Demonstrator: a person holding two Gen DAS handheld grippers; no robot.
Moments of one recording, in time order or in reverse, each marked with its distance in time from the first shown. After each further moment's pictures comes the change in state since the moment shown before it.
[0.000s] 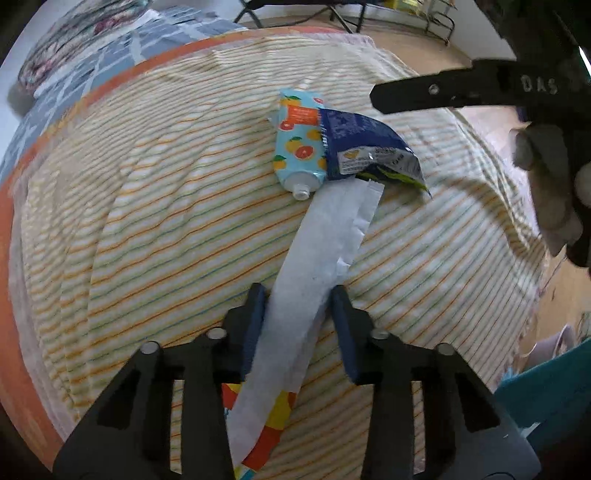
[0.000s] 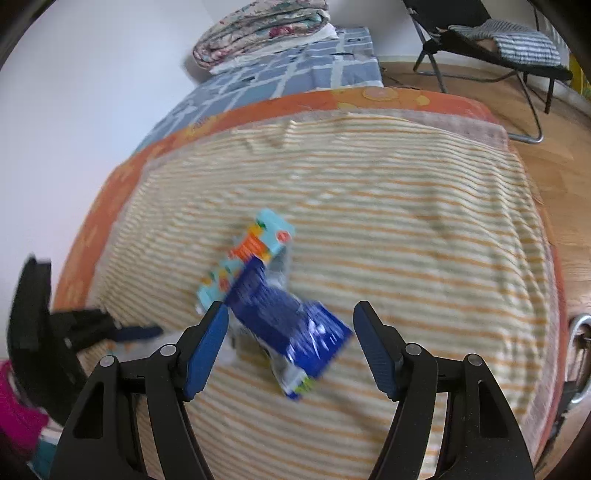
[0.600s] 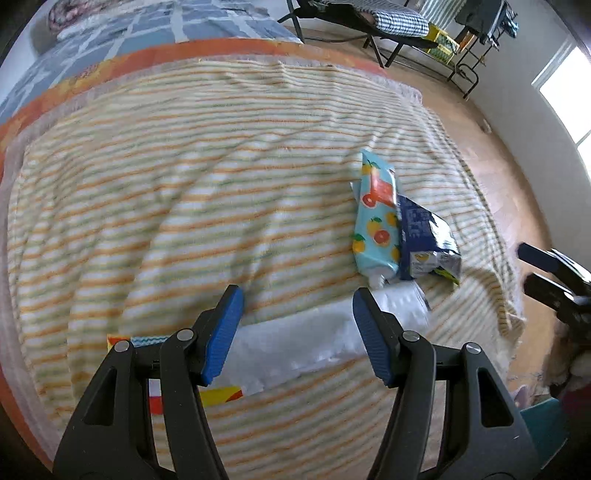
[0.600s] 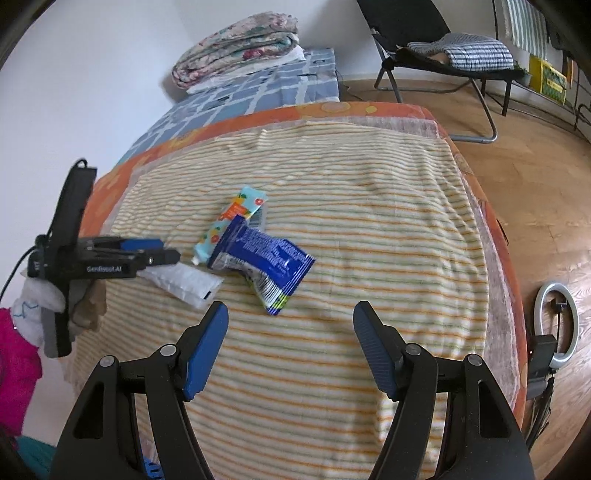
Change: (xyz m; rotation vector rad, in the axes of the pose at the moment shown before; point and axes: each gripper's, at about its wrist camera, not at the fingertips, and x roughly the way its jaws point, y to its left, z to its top) left arm 0.009 0.069 0.040 -0.210 -0.036 -0.131; right arm -0.062 0.004 -0.068 0.044 -0.093 -0.156
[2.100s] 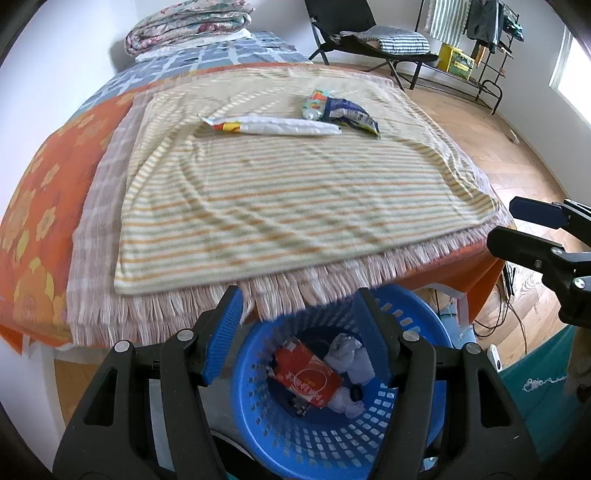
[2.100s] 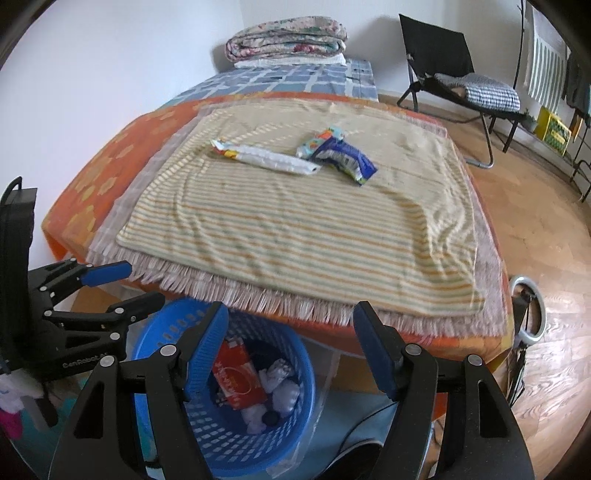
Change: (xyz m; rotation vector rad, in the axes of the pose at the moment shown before) left arm -0.121 -0.111 -0.256 -0.019 -0.198 0.258; right arm -0.106 0.115 -0.157 -0.207 -0.011 -0.090
